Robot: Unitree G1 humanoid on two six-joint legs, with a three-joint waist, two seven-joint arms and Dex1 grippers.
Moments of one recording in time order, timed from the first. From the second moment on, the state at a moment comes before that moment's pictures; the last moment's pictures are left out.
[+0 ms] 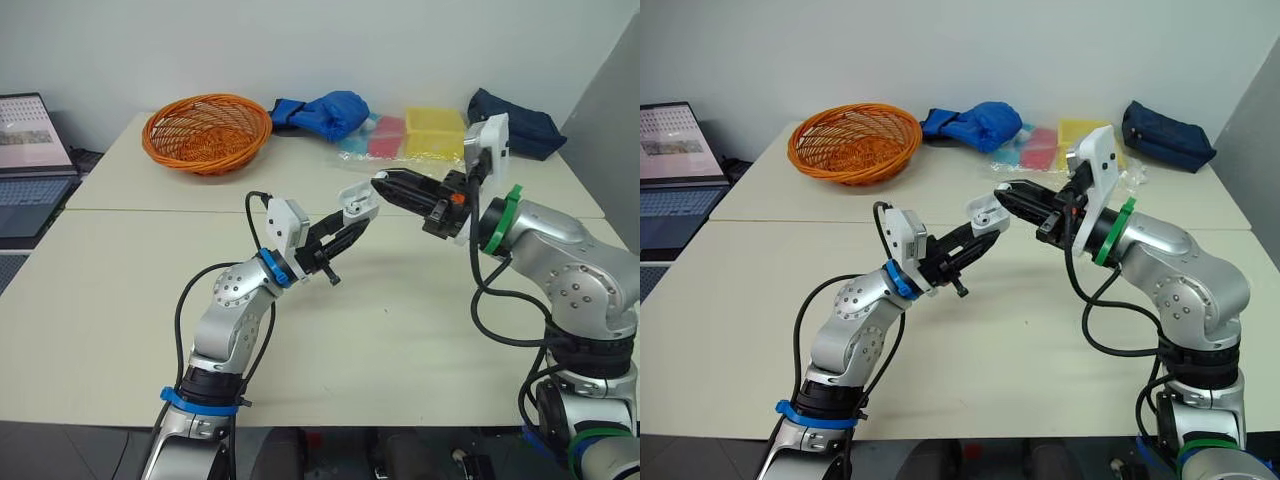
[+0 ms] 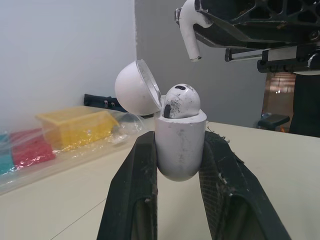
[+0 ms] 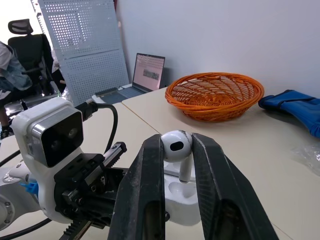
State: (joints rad) left arm -0.43 0.22 -0.08 -0.11 -0.39 0.15 -0.74; right arm -0.69 -0.44 -0.09 -0.43 0.73 0.90 0.52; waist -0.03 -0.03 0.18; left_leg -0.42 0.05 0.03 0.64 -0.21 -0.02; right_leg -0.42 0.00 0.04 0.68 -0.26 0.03
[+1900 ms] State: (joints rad) left arm -0.47 0.22 -0.09 -0.06 -0.39 0.12 -0.82; right arm -0.86 -0.76 -0.03 -0.06 0.68 0.82 0.82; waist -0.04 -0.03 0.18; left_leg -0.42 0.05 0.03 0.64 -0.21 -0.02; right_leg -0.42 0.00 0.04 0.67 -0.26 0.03
